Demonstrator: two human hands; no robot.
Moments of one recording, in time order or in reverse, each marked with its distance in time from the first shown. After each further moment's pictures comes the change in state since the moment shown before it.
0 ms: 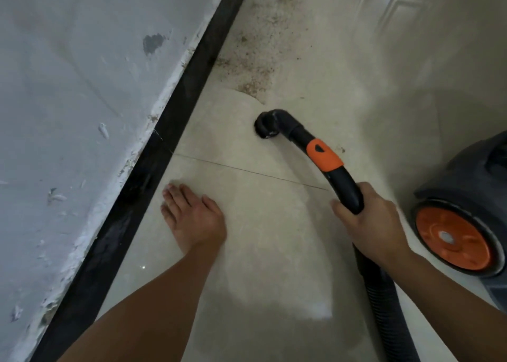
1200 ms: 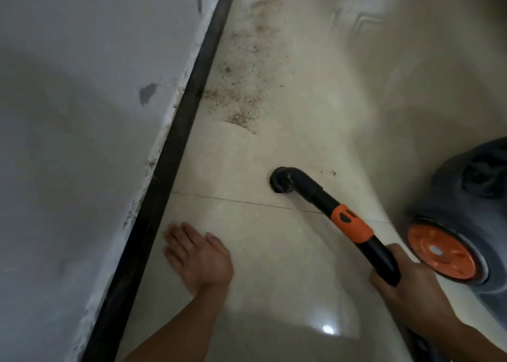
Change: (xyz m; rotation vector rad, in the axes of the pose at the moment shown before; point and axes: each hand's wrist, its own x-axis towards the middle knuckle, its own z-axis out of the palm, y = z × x) left_hand 0.000 0.001 -0.011 -0.095 -0.056 0.025; right_hand -0.055 0.028 -0.037 -0.136 -0.064 0.112
